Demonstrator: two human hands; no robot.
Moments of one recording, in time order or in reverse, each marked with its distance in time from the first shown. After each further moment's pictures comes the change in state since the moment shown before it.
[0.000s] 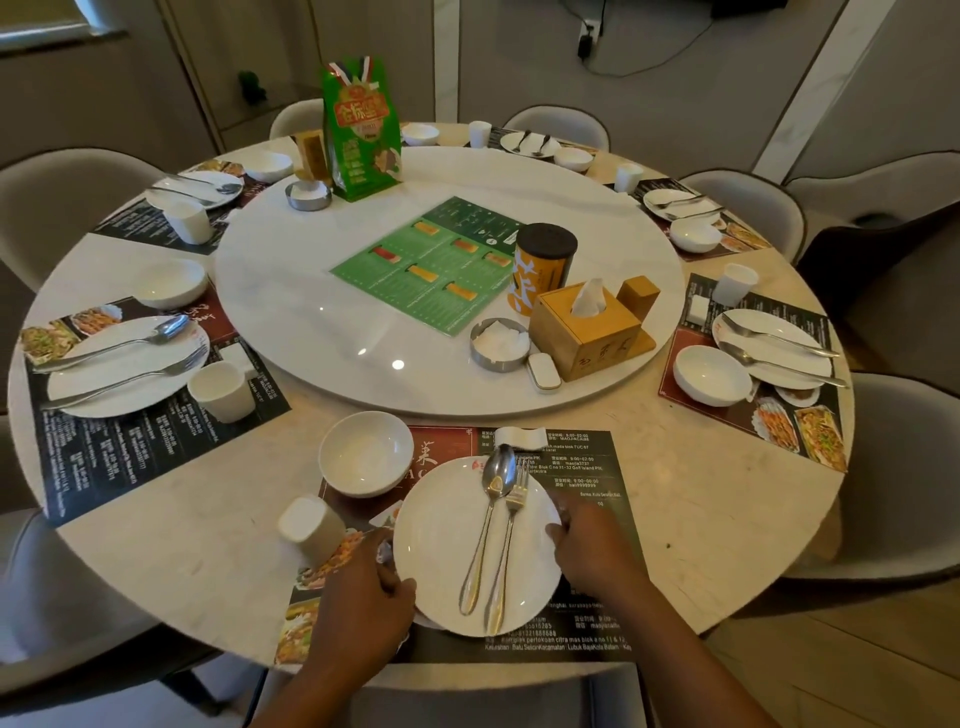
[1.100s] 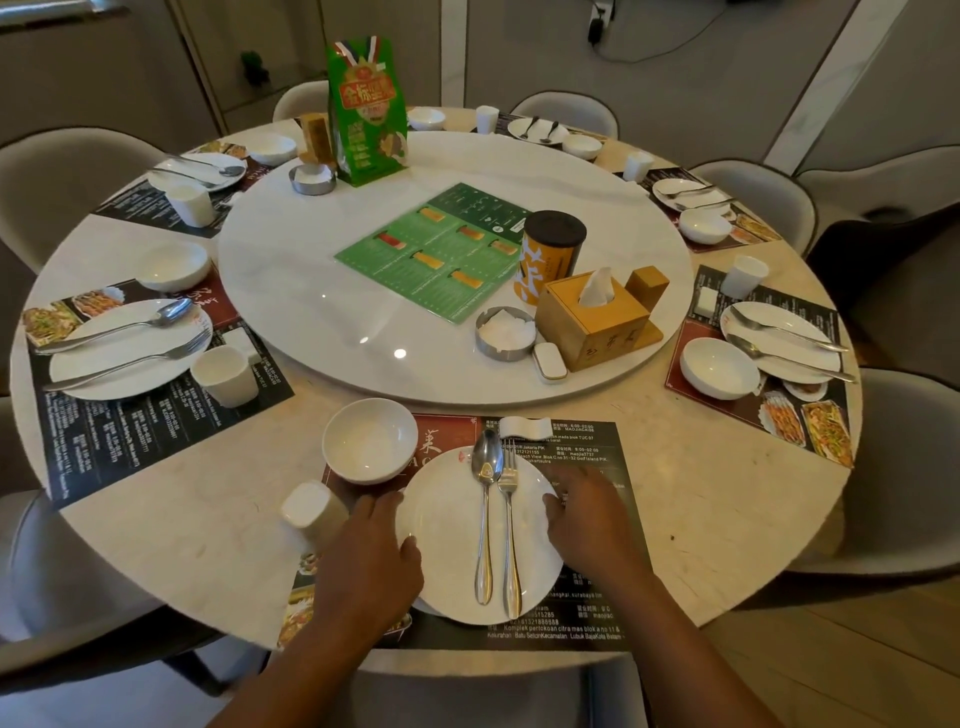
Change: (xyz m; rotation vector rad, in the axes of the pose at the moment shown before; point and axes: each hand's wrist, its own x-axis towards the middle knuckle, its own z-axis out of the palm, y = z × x) left_hand 0.017 0.008 -0.003 0.225 0.106 0.172; right_hand 0.005 -0.014 0.002 -0.123 0.211 -0.103
